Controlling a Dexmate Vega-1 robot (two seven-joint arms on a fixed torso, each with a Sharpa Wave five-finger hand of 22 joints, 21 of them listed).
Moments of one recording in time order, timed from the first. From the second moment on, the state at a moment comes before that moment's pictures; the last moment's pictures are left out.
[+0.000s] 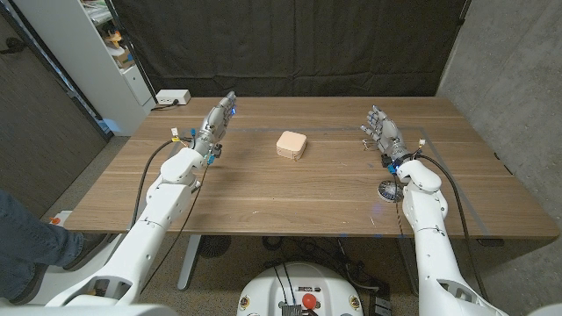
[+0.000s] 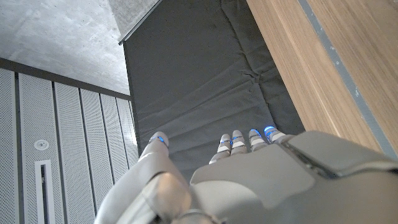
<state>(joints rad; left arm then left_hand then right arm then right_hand) 0.92 0.37 0.08 -1.47 -0.33 -0.18 -0.20 0.20 0.02 0.33 -0.06 0.21 -0.08 0.09 0.19 0.17 -0.12 0.07 0.21 0.19 -0.17 0.07 0.19 0.18 -0.17 0.03 0.20 0.17 -0.92 0.06 0.29 -1.43 0.02 0.10 0.44 0.26 -0.01 0.35 -0.07 0.23 0.10 0.10 0.19 0.19 0.07 0.11 0.20 0.19 -0.01 0.06 0.20 0.22 0.26 0.01 0.19 0.17</state>
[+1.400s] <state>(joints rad) 0.93 0.41 0.10 -1.58 -0.26 -0.12 -0.20 0.23 0.05 0.35 -0.07 0.21 -0.08 0.08 0.19 0.17 -0.11 0.06 0.21 0.19 -0.17 0.07 0.19 0.18 -0.18 0.04 0.20 0.17 -0.93 0.07 0.31 -1.45 0.02 0.11 0.46 0.26 -0.01 0.34 -0.08 0.23 0.10 0.10 0.19 0.19 0.07 0.11 0.20 0.19 -0.01 0.06 0.20 0.22 0.26 0.01 0.19 0.17</state>
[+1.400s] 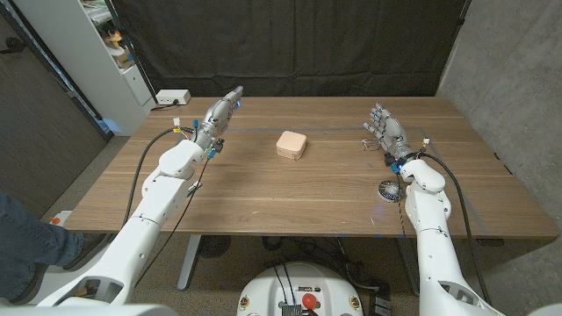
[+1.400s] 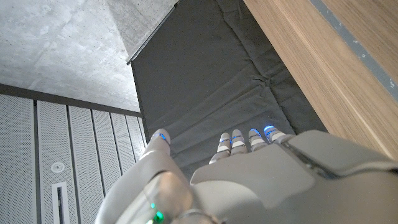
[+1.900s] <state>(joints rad) 0.91 0.42 0.12 -1.61 -0.22 -0.10 -0.19 0.24 0.04 0.35 -0.08 0.21 -0.08 0.08 0.19 0.17 -0.11 0.06 0.21 0.19 -0.17 0.07 0.19 0.18 -0.17 0.04 0.20 0.17 -0.93 0.07 0.32 -1.45 0.02 0.11 0.47 0.26 -0.01 0.34 -0.08 0.23 0.10 0.10 0.19 0.19 0.07 0.11 0.20 0.19 -0.01 0.06 0.20 0.22 0.26 0.01 0.19 0.17</state>
